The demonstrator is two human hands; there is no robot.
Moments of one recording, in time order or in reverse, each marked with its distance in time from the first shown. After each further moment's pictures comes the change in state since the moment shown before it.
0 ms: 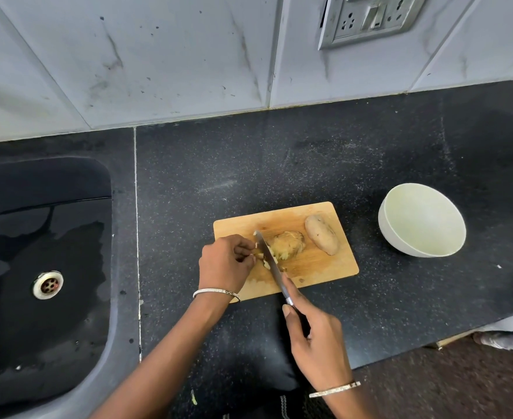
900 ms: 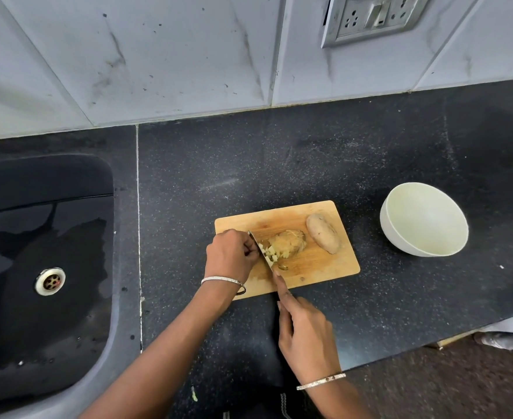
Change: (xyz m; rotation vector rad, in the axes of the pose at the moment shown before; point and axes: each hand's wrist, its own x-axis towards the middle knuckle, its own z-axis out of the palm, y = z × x) left_hand 0.012 0.007 0.005 0.297 -0.034 0.043; right_hand 0.001 0.002 0.022 -0.292 -0.073 0.007
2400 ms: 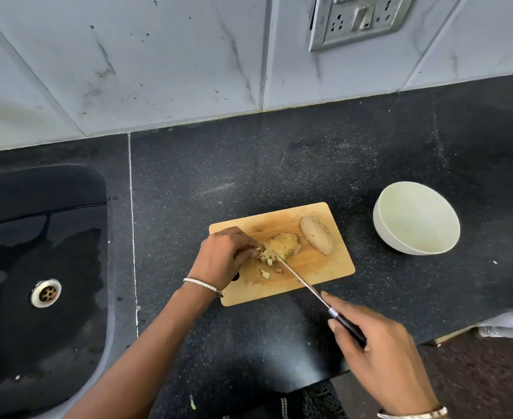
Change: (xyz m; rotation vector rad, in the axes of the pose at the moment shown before) left_hand 0.015 -0.024 -0.006 -0.039 -0.005 0.470; right_hand -0.022 0.032 -0.100 -0.063 0.003 0.085
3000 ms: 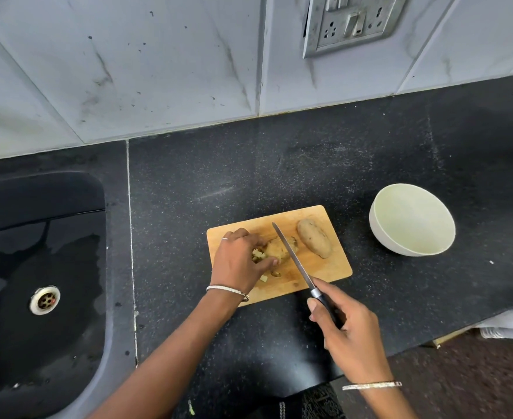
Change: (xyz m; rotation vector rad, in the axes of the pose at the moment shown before) left_hand 0.008 0.033 0.024 0.054 0.076 -0.199; right_hand 0.020 0.000 0.038 0.519 0.062 0.088
